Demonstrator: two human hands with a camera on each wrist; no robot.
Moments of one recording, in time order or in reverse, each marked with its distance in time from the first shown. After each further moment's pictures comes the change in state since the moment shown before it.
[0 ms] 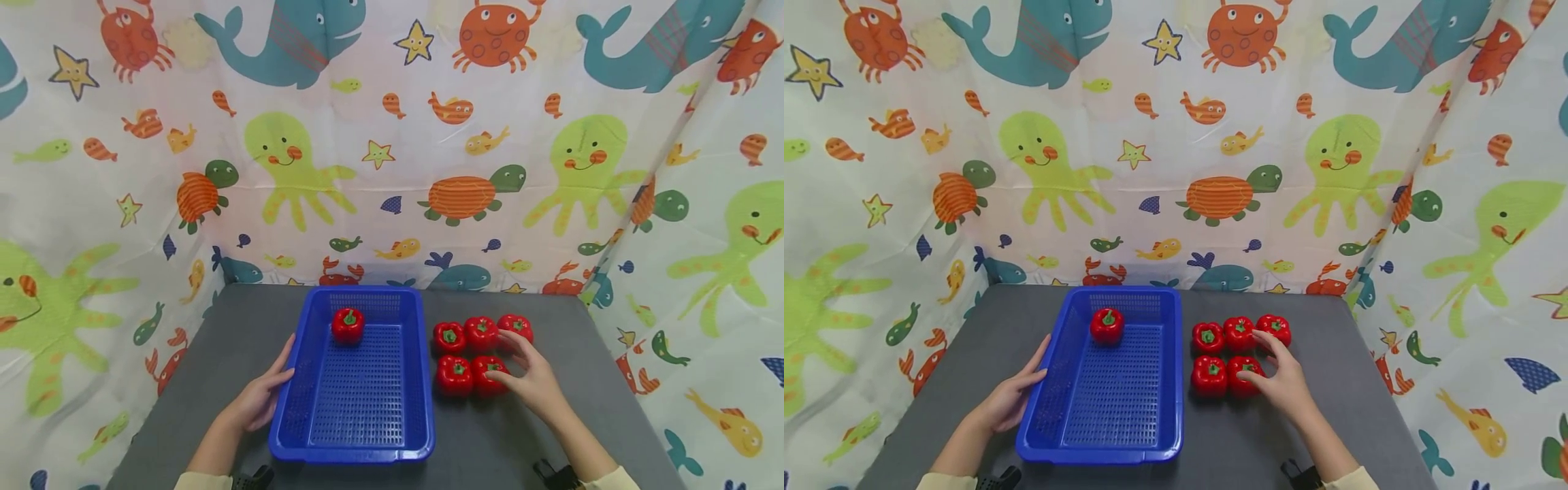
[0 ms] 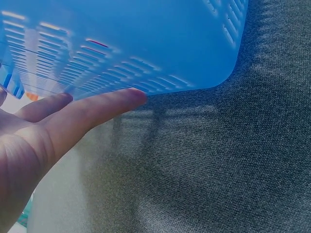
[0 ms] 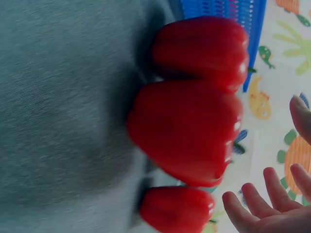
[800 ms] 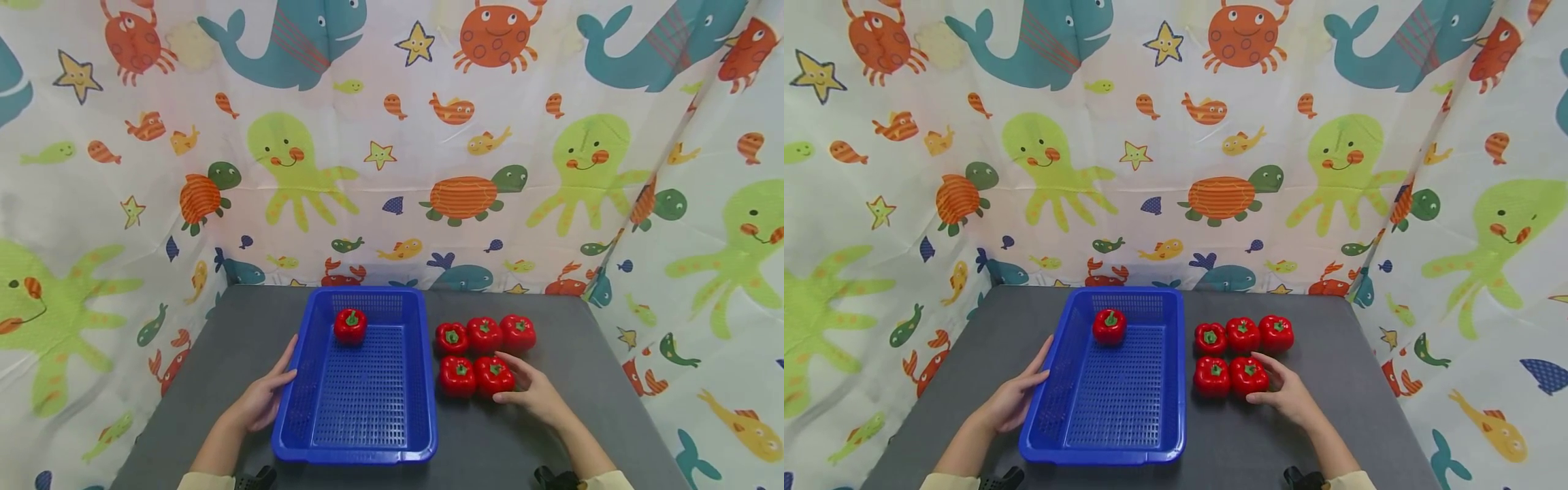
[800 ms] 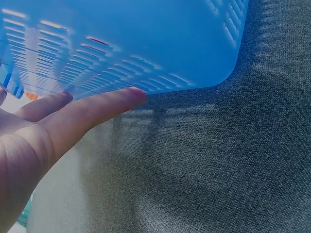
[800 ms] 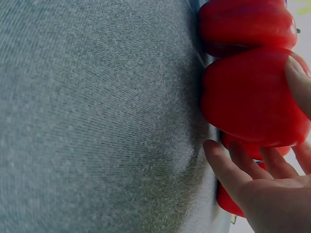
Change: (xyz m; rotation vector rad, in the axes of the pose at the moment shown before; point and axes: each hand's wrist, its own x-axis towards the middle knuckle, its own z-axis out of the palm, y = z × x) left_hand -0.003 0.007 0.005 -0.006 -0.001 -0.017; right_hand -0.007 0.064 0.007 0.290 -0.268 0.245
